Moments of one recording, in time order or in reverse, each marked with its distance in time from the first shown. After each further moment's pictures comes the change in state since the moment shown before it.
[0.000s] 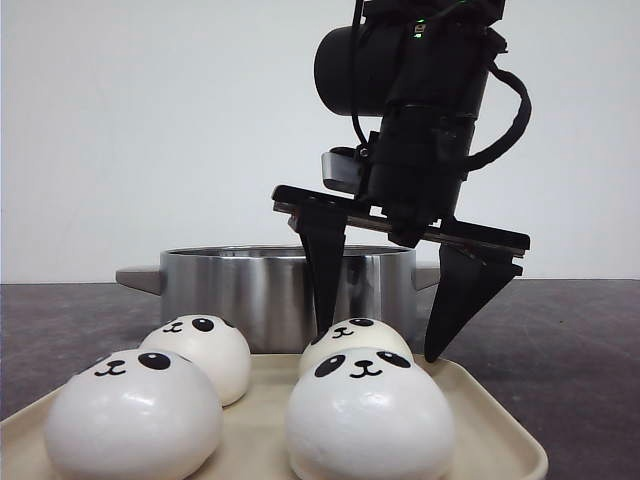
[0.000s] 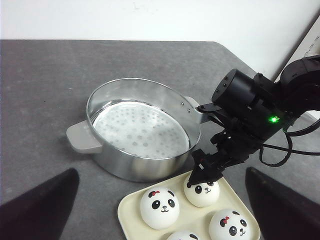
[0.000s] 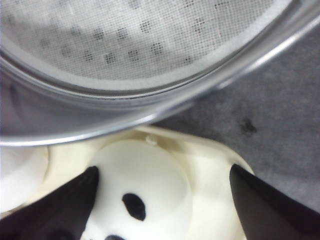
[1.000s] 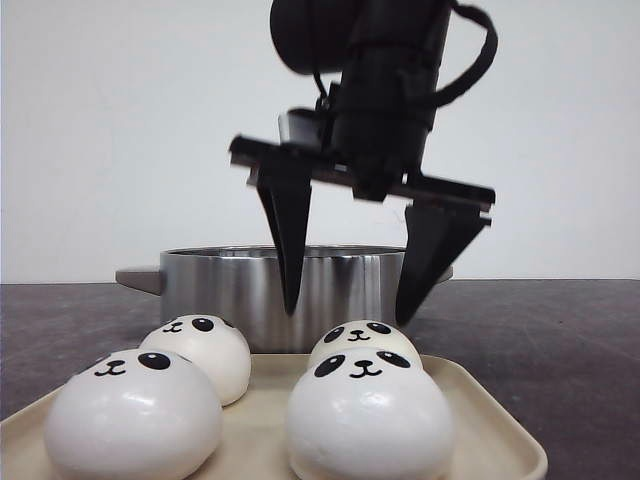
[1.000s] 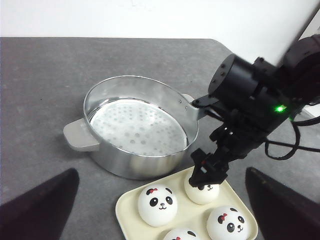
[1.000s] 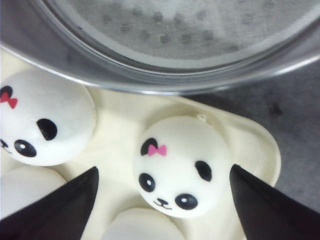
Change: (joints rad) left arm -0.011 0.000 0.000 -0.007 0.000 0.000; right arm 0.072 0.038 0.140 -0.169 0.007 -0.035
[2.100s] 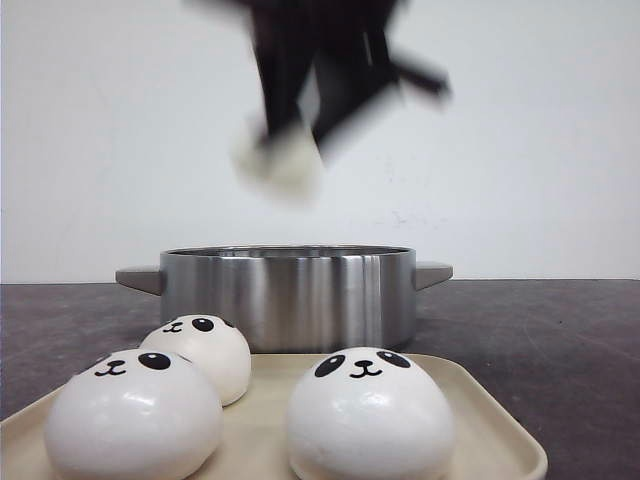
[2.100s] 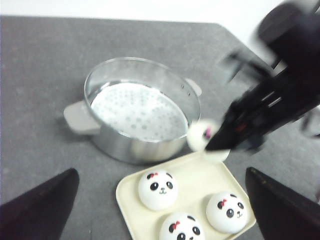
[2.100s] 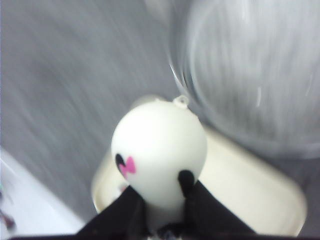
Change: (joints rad) left arm 0.000 0.000 0.000 -0.039 0.000 0.000; right arm 0.108 -0.256 0.149 0.054 0.059 -0.111
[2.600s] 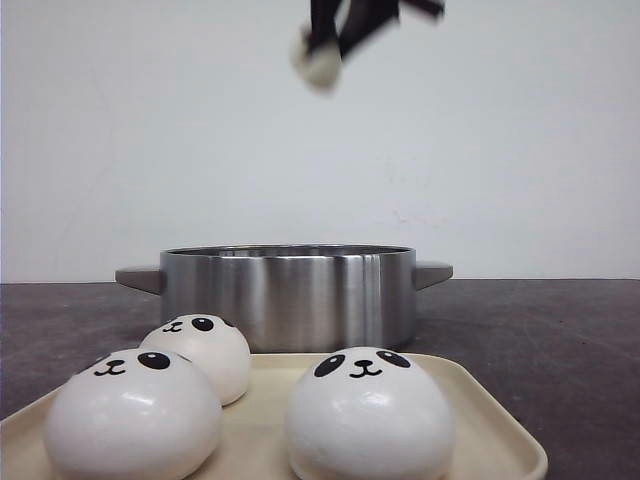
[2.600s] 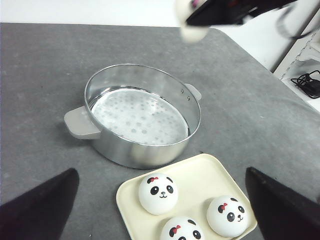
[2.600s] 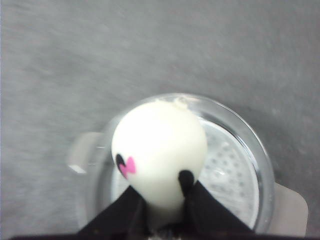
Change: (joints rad) left arm 0.000 0.000 0.000 0.000 -0.001 0.000; right arm -0.287 0.251 0.341 0.035 0.014 -0.135
